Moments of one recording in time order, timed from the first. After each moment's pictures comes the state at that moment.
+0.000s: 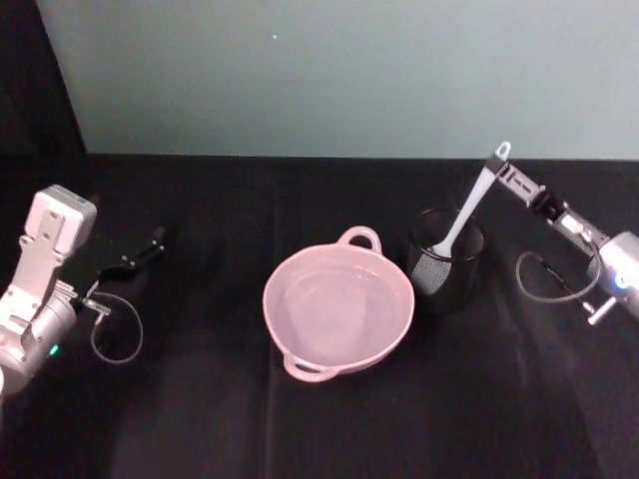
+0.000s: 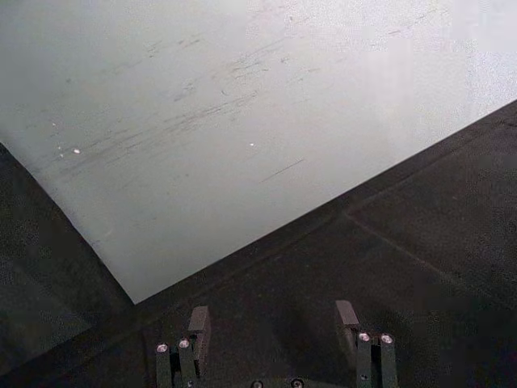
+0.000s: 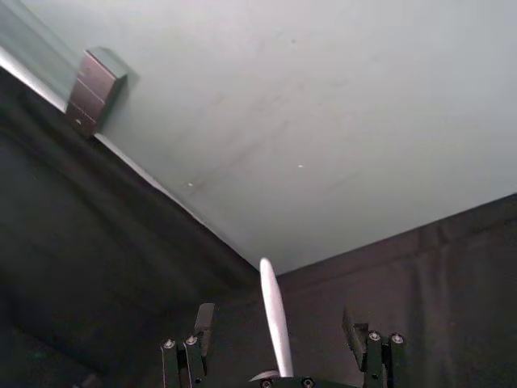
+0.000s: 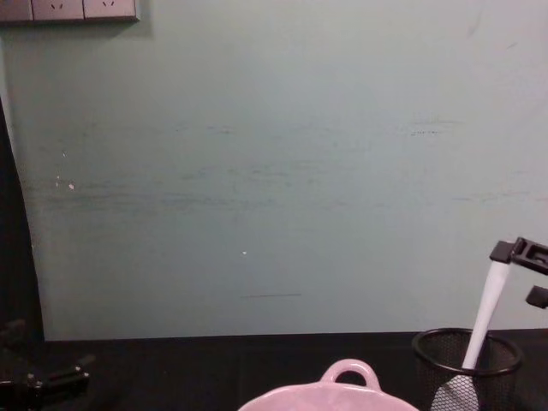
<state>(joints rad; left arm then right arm) -0.20 0.60 0.45 -1.41 -0.25 -0.12 0.03 0.32 0.43 -0.20 -1.26 1.11 0.24 0.41</state>
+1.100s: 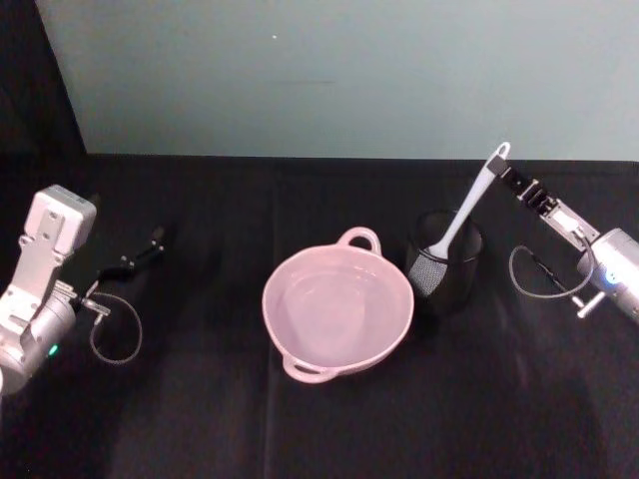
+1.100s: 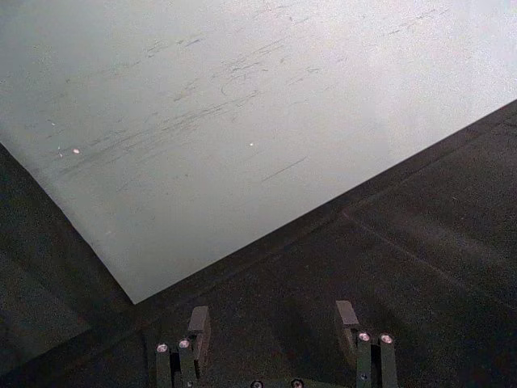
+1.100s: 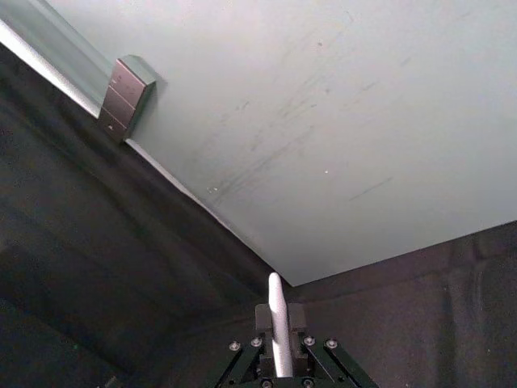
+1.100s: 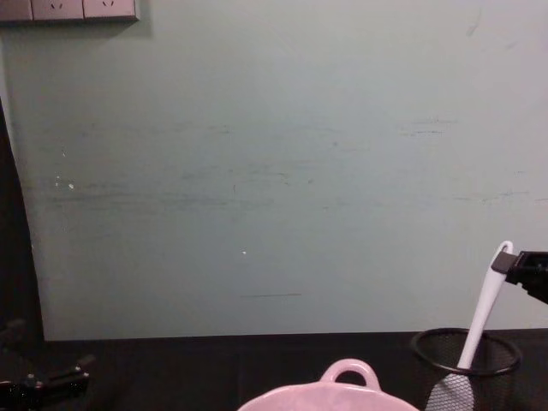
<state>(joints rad) -0.20 0.60 0.45 -1.41 -0.25 -0.12 0.03 0.41 0.44 -0.29 -1.12 1.17 0.17 0.54</state>
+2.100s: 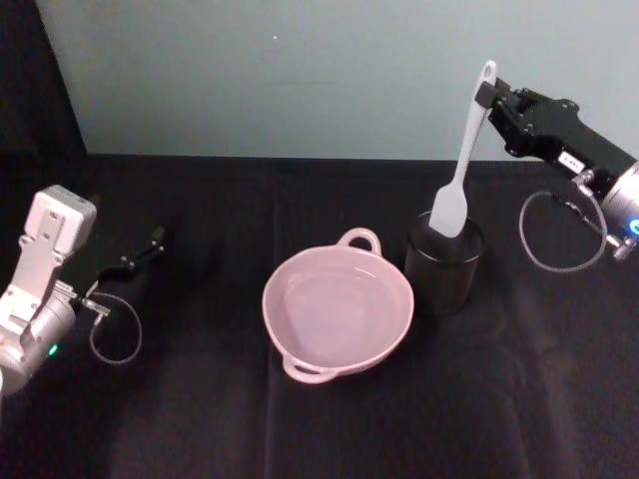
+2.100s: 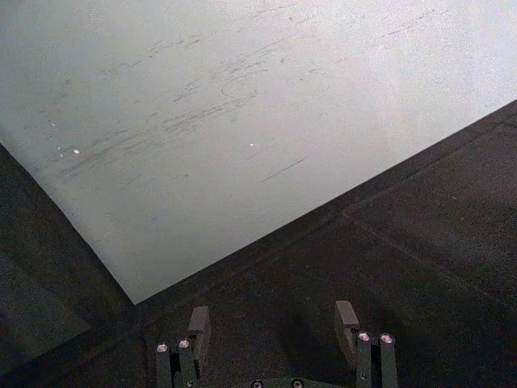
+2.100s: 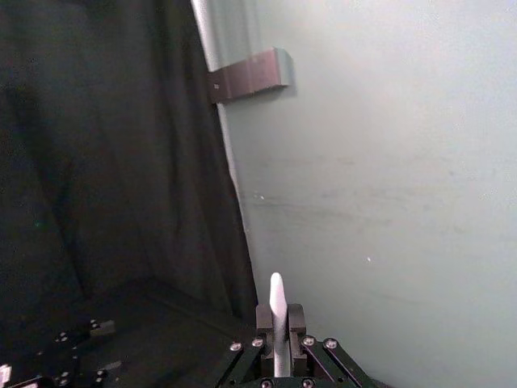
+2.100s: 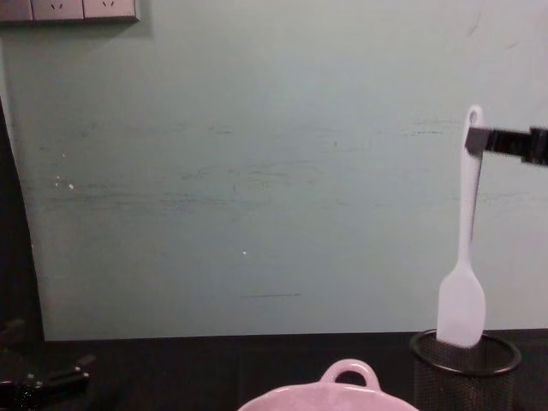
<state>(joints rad) -0.20 0.60 0.45 -1.41 -0.25 -0.12 0.03 0.38 0.62 -0.35 -1.54 0.82 0.03 0.46</state>
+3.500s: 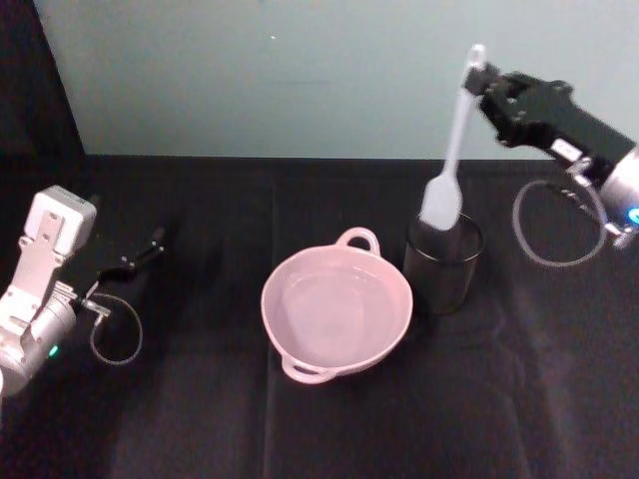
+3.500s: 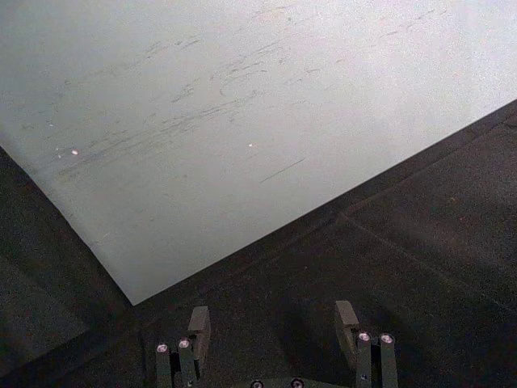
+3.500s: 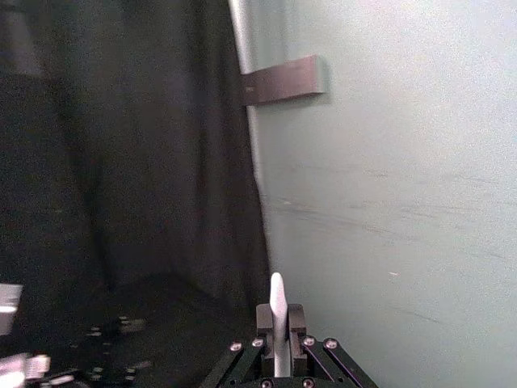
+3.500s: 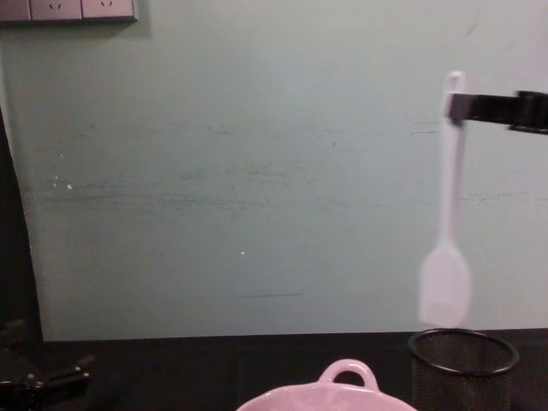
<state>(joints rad) -0.20 0.60 0.45 -1.41 -0.25 -0.12 0.03 0.38 0.63 -0.34 -1.64 0.79 0.08 0.46</state>
